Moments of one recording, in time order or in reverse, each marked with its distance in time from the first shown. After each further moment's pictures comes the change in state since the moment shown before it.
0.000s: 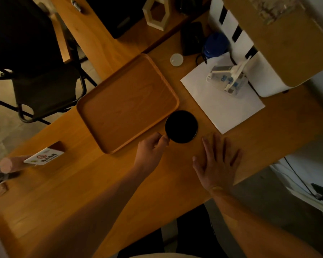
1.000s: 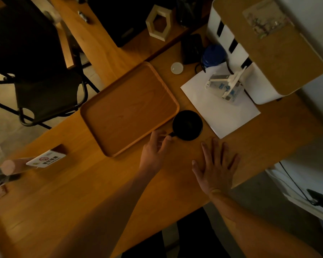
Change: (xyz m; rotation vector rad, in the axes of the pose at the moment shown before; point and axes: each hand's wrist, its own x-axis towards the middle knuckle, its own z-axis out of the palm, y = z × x) left_hand 0.006 -0.001 0.012 0.004 0.081 0.036; right_hand 0.001 -0.001 -0.002 -0.068 -0.044 0.004
